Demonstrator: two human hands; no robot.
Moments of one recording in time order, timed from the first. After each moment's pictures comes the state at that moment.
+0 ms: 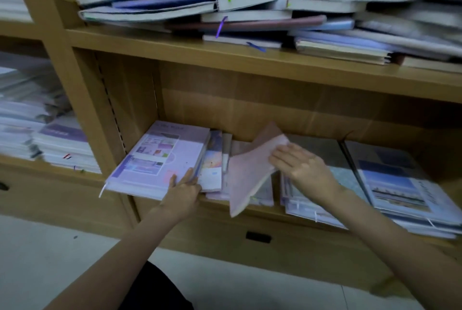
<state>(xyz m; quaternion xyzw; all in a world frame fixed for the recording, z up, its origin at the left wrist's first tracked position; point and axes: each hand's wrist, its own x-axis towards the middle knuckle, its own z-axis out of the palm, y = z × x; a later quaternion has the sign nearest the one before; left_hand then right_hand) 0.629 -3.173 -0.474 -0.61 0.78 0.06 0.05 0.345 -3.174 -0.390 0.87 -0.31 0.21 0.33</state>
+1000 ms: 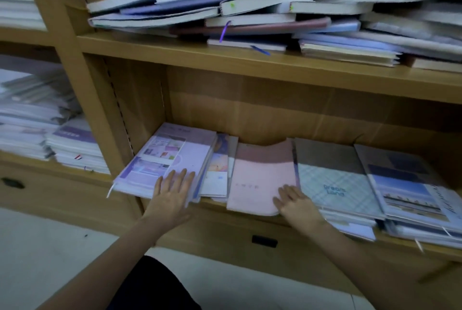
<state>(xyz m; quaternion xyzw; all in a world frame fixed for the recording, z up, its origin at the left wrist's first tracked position) 0.663 -3.152 -0.482 -0.63 0.77 -0.08 -0.01 0.347 -3.176 -0.486 0.85 -0.47 -0.12 0.21</state>
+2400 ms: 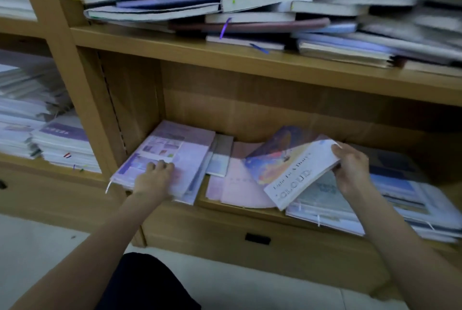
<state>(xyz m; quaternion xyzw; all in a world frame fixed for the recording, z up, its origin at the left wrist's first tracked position) 0.677 -3.184 -0.455 -0.72 0.69 0.01 0.05 0.314 -3.181 -0.369 0.27 -0.58 0.65 -0.40</state>
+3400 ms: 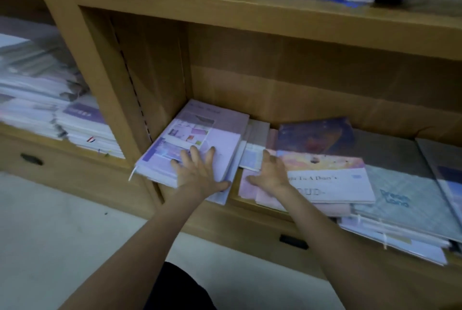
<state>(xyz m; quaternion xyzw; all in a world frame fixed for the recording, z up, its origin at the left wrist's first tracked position) 0.649 -3.217 -0.471 -0.77 0.63 0.00 0.09 0.485 -3.274 -0.507 0.71 -0.66 0.10 -0.21</state>
